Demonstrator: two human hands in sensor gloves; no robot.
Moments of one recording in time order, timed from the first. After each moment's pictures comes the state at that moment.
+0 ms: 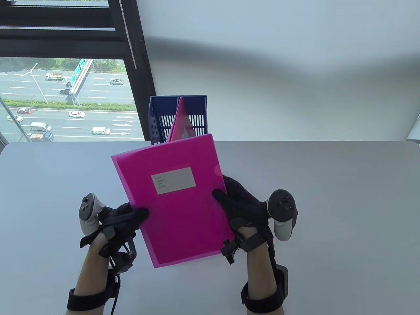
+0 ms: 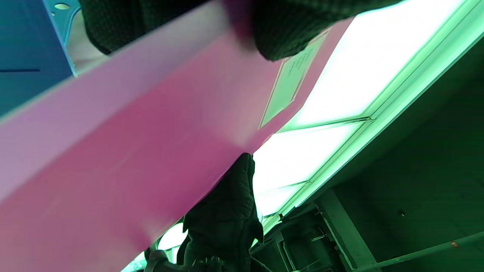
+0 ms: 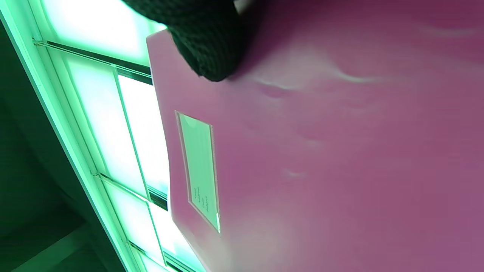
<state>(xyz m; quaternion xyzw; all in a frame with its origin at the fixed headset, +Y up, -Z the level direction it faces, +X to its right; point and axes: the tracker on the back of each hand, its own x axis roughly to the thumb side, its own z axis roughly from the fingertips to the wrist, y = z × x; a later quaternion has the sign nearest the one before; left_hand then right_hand) -0.278 -0.678 -0.377 -0.08 -0.37 0.69 0.62 0.086 -0.624 -0.359 0.18 -0.06 0.74 0.65</state>
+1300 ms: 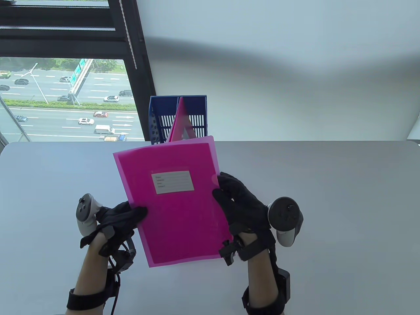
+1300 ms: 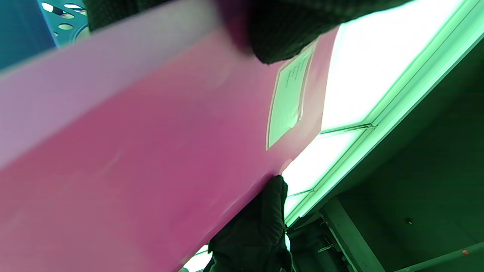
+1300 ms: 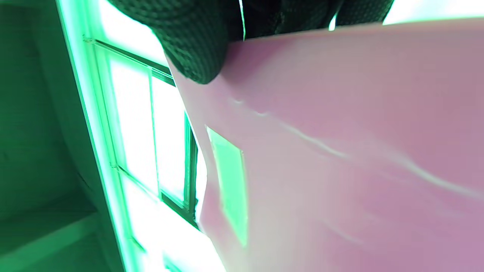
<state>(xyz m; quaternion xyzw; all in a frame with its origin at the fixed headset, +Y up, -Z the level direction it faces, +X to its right) -0.284 -0.678 -0.378 -0.07 -0.36 0.69 0.63 0.090 -0.600 -0.339 0.21 -0.11 0.74 0.63</state>
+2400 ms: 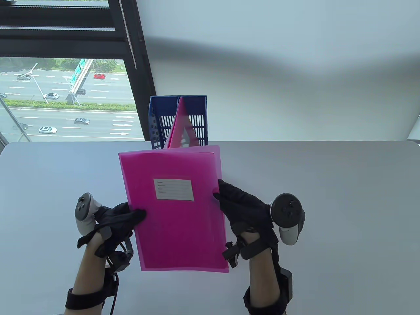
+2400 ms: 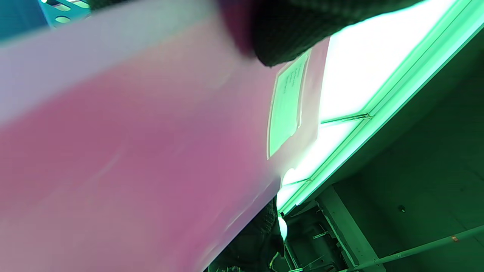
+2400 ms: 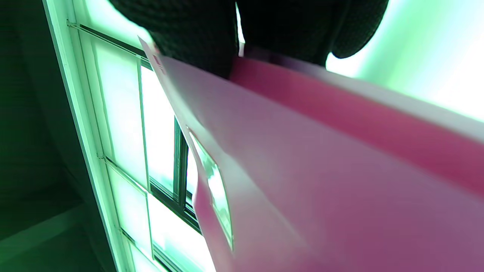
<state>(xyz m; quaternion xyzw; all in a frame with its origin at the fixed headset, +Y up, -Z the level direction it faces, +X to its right) -0.286 -0.678 -0.379 -0.09 -0.38 0.68 0.62 0.089 -0.592 -0.334 0.19 -0.12 0.78 0.58</state>
